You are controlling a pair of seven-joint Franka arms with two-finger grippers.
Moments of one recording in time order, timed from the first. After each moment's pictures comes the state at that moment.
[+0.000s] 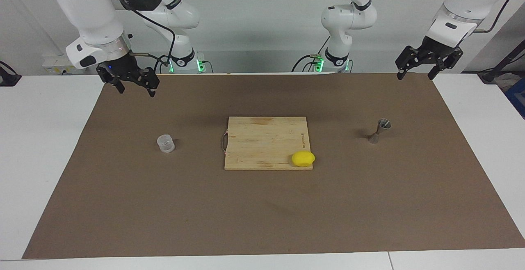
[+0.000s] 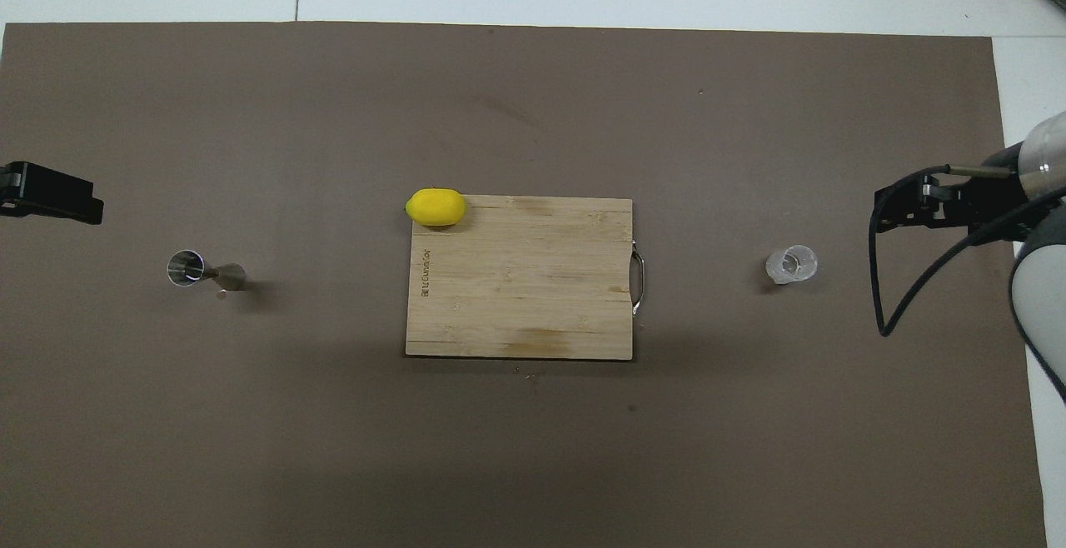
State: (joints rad) left arm -0.03 0.00 -0.01 -1.47 -0.01 1.48 0.03; right arm -0.04 0.00 0.08 -1.63 -0.03 1.59 0.21
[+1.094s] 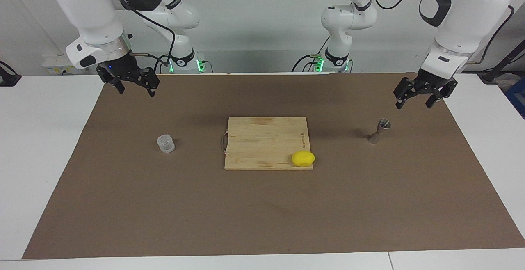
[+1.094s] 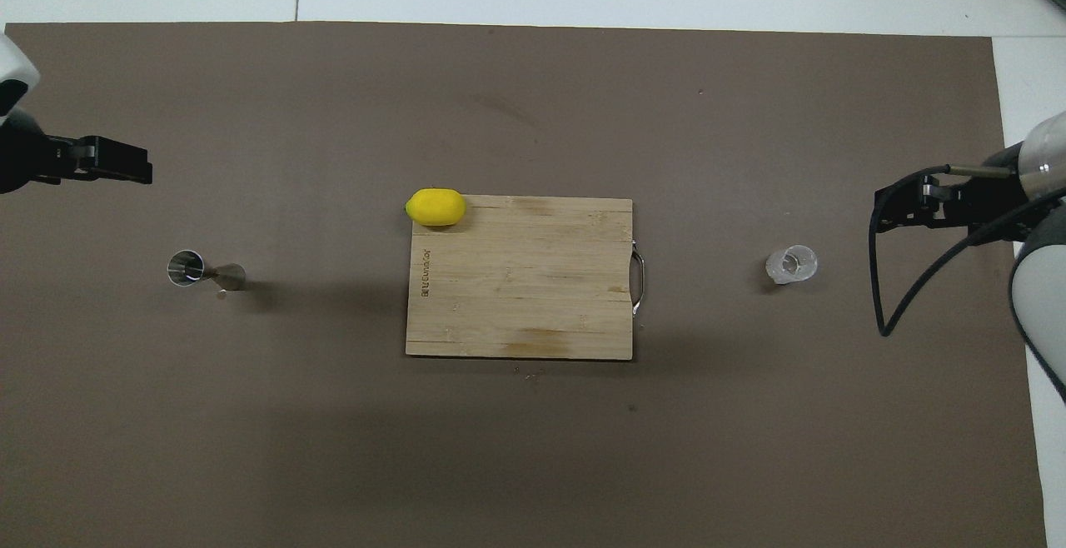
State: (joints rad) left arm -0.04 0.04 -0.01 -1.69 -0.01 1.86 0.03; right arm -0.04 0.00 0.08 -1.63 -0.03 1.59 0.21
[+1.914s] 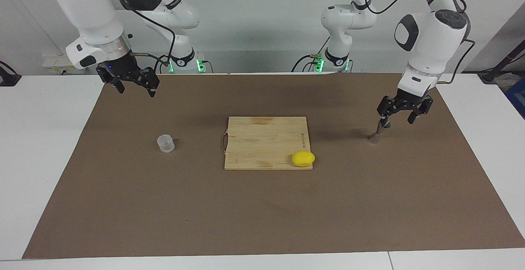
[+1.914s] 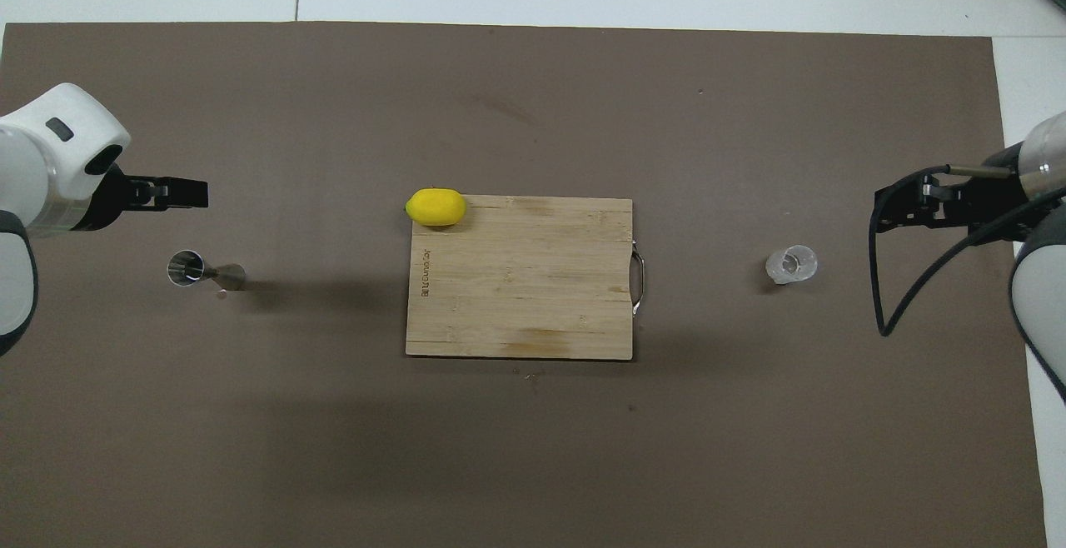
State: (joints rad) left arm -0.05 -0.03 -0.02 -1.95 -0.01 2.08 -0.01; right arm -0.04 0.00 0.08 -1.63 -0.03 1.59 0.21
